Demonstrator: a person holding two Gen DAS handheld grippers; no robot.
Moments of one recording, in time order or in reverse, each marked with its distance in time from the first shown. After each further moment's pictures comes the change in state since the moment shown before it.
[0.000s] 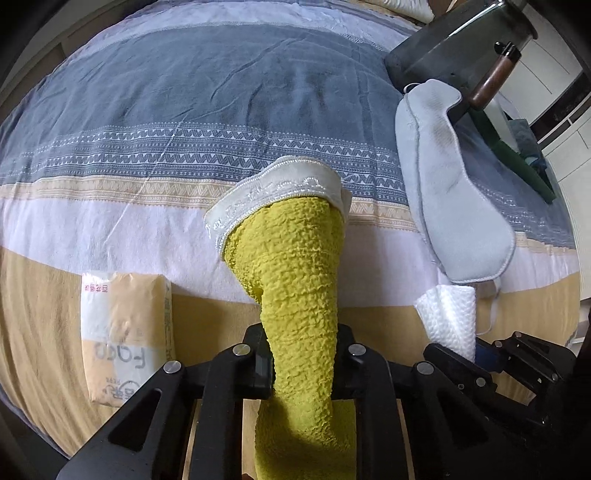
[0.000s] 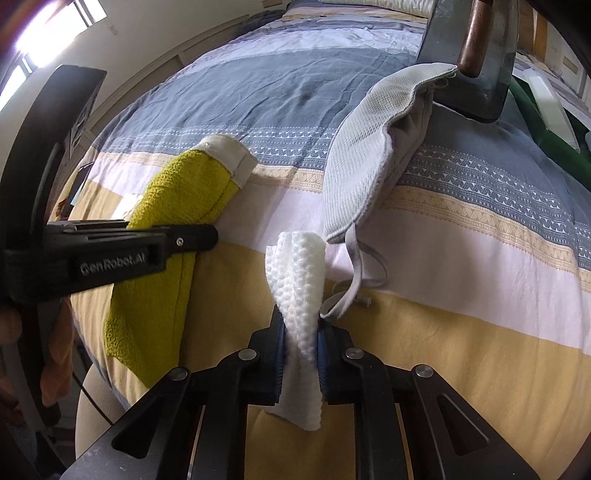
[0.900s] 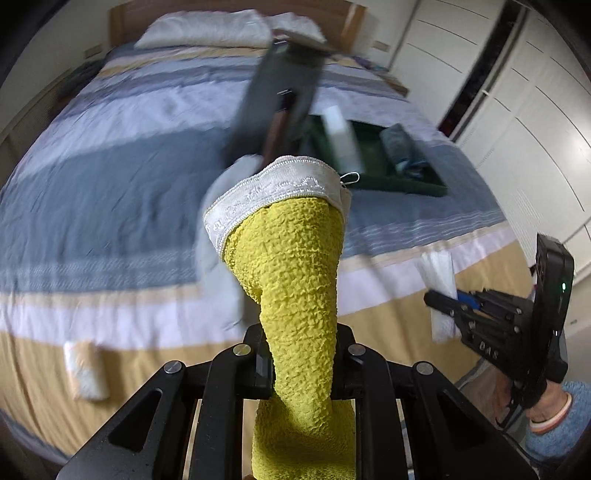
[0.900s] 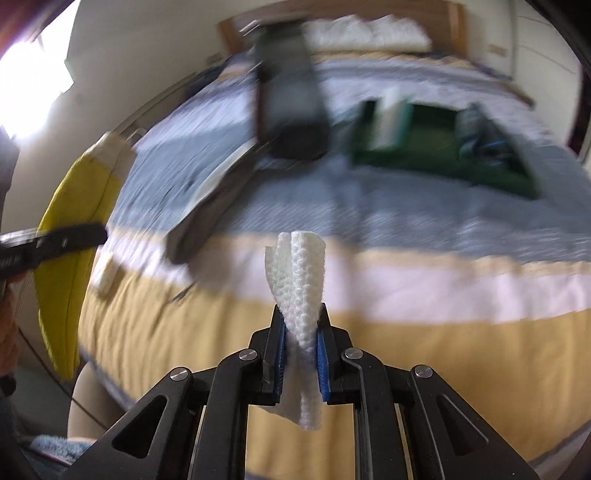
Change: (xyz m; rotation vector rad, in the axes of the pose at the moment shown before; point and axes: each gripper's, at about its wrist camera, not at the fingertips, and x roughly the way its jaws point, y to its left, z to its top) left arm -0.109 -0.177 0.023 0.261 -0.170 -0.144; right arm -0.186 -0.188 -0.041 0.187 -0.226 -0.165
